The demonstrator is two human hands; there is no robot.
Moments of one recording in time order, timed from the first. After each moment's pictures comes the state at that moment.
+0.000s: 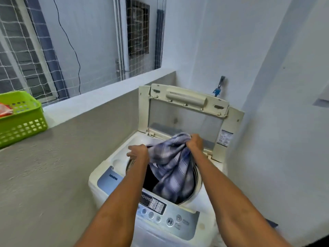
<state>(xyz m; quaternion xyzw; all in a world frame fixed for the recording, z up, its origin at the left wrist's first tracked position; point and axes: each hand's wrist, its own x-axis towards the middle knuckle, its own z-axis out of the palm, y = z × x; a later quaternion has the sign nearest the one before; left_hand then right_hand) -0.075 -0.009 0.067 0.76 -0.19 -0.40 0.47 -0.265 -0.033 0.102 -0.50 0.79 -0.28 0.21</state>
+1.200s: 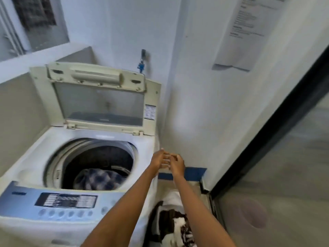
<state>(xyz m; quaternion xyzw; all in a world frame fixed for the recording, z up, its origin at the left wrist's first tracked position) -0.360 0.105 0.016 0.46 -0.45 -0.73 0.24 -0.428 0.152 -0.001 -0.21 0.75 -0.53 0.32</state>
